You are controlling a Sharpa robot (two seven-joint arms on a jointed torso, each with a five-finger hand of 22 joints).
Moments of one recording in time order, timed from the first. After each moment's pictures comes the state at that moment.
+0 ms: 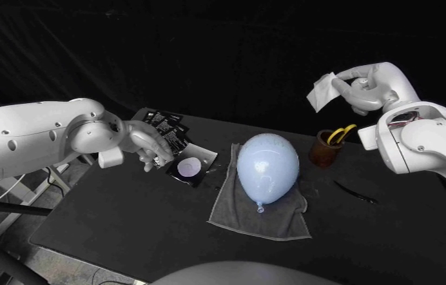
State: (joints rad) left arm 1.30 -1.23 -0.16 1.52 -0.45 0.30 -0.38; left_hand 1.26 -0.22 0.80 0.00 0.05 0.64 0.18 0.73 0.40 0.88 0.10 0.76 0.40 1.18 0.03 1.22 0.74 0.18 0.96 0.13 1.02 0.55; right arm 1.40 -0.83 -0.16 1.55 -0.84 -0.76 -0.05; right_hand 1.27 -0.07 0.71 0.12 0.04 1.03 0.08 0.27 0.49 1.47 -0.01 1.24 1.31 1.46 -0.07 1.52 1.31 0.08 1.34 0.04 1.12 1.25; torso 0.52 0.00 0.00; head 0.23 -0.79
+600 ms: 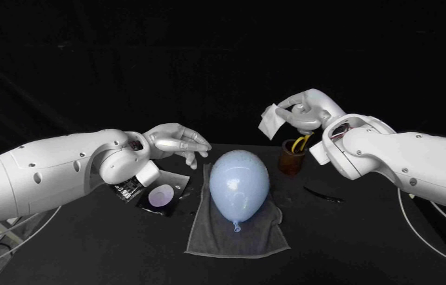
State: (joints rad) left arm 1.30 -0.92 -0.14 1.47 -0.33 0.08 0.08; left_hand 1.30 -0.20 0.64 0.06 0.05 0.72 0.19 0.59 0.26 0.86 0.13 0.60 0.23 1.04 0.06 1.03 0.55 0.18 0.88 0.15 0.89 0.46; right arm 1.38 -0.82 -0.16 1.54 -0.81 -0.59 -0.04; right_hand 1.27 -0.07 0.71 0.12 0.05 1.03 0.08 0.27 0.49 1.46 0.00 1.24 1.31 1.47 -0.07 1.52 1.31 0.08 1.34 0.04 1.12 1.24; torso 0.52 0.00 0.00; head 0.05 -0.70
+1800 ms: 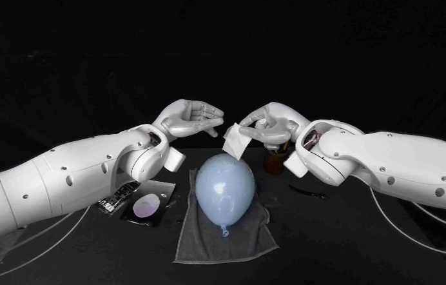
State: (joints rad) left arm 1.29 -0.68 -0.09 1.36 -0.37 -0.20 0.39; left_hand 1.40 -0.22 0.38 0.13 0.05 0.75 0.19 0.46 0.16 0.81 0.17 0.41 0.07 0.85 0.11 0.94 0.47 0.17 0.86 0.21 0.66 0.31; right arm 1.38 -0.84 -0.16 1.65 -0.73 -0.40 0.05; right_hand 1.27 -0.07 0.71 0.12 0.04 1.03 0.08 0.27 0.49 1.47 -0.01 1.24 1.31 1.46 -0.07 1.52 1.31 0.08 1.34 0.04 1.12 1.25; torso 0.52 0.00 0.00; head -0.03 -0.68
